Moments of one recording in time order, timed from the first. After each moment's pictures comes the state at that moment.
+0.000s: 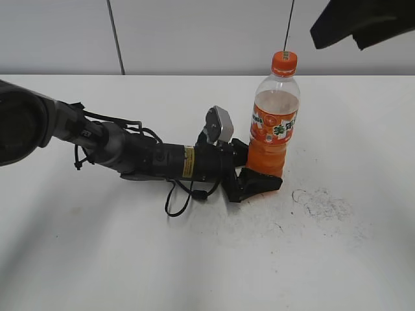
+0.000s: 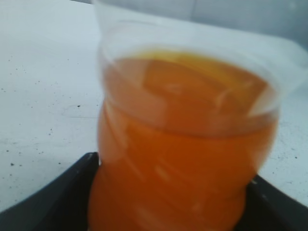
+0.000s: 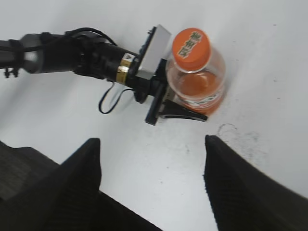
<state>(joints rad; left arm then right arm) -0.56 2.56 -1.50 1.16 -1.07 -0.64 0.34 1.38 -1.39 0.37 1.12 -0.15</state>
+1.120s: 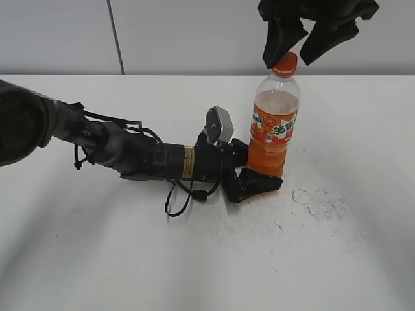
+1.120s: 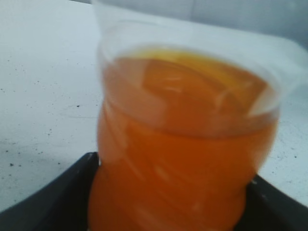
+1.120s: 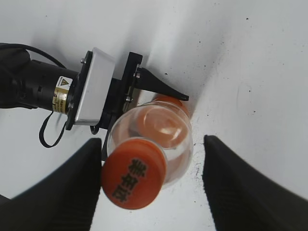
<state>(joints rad) -0.56 2.56 -1.50 1.16 -1.08 -0.64 0.38 1.84 -1.75 0.20 1.21 -0.03</state>
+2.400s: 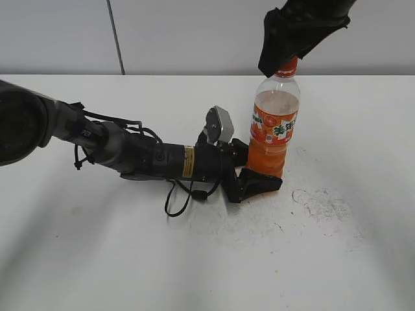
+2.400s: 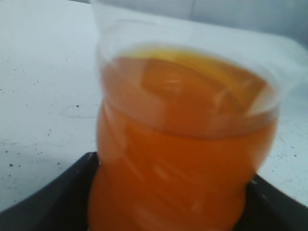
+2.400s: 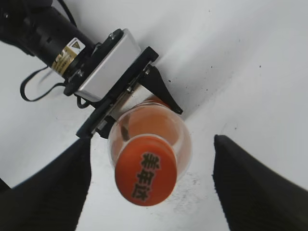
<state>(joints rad) -0.56 2.56 -1.50 1.17 -1.07 -0.64 0.38 1.84 -1.75 0.24 1.22 -0.49</state>
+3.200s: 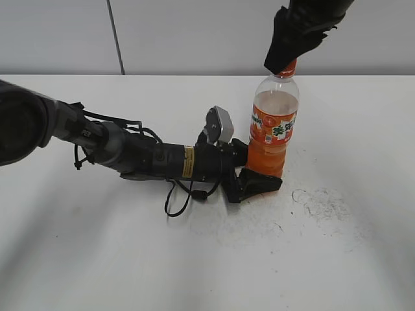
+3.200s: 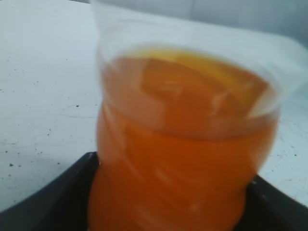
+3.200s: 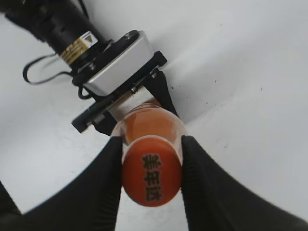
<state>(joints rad) -0.56 2.56 -1.50 1.17 -1.07 -0.64 0.38 1.84 -1.75 0.26 1.22 -0.64</state>
